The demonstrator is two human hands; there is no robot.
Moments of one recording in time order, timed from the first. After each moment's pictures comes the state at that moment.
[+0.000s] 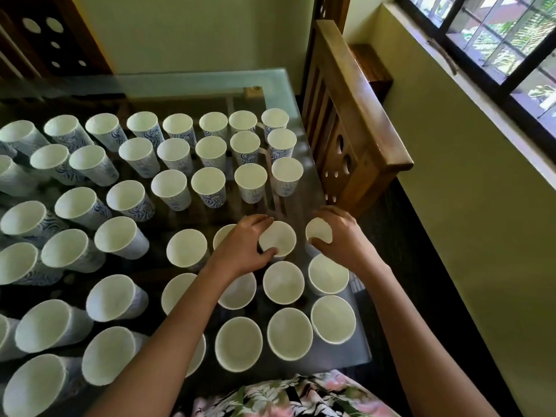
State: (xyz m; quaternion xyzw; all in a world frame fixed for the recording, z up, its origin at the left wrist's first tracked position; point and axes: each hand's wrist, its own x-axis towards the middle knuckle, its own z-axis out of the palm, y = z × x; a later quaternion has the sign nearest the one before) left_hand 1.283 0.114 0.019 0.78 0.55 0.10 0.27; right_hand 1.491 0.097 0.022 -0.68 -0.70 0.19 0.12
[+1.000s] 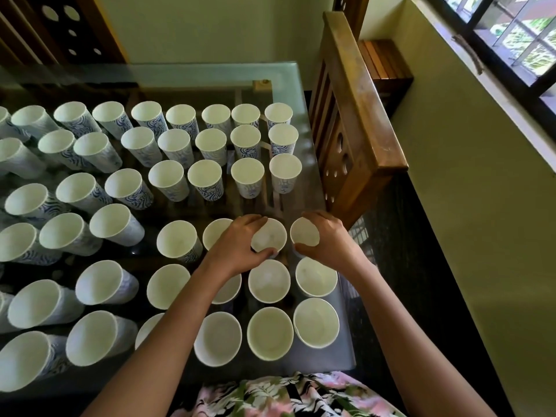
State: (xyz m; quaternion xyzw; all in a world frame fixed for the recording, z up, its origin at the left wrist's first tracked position) left_hand 1.302 0.109 0.012 0.75 0.60 0.10 0.27; right_hand 1.499 0.107 0.013 -0.64 -0.71 0.26 0.13
